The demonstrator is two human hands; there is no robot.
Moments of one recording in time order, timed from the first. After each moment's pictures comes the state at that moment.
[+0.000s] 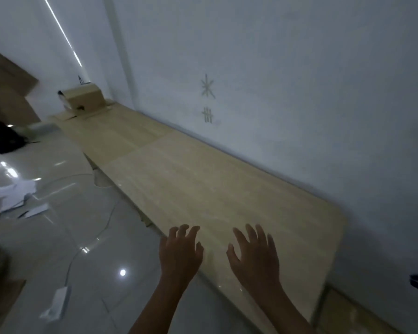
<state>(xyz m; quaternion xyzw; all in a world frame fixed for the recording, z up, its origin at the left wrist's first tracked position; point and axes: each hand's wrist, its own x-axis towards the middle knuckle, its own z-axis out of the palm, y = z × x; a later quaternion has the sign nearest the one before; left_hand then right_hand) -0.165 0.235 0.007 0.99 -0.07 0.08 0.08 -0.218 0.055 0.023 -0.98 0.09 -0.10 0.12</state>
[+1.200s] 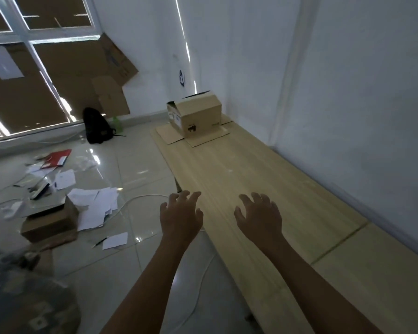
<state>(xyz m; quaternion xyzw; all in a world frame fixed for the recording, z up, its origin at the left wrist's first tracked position) 0.648 0.917 0.055 0.99 0.09 0.11 0.05 0.685 0.718 0.046 -0.99 -0.10 -0.06 0.11</state>
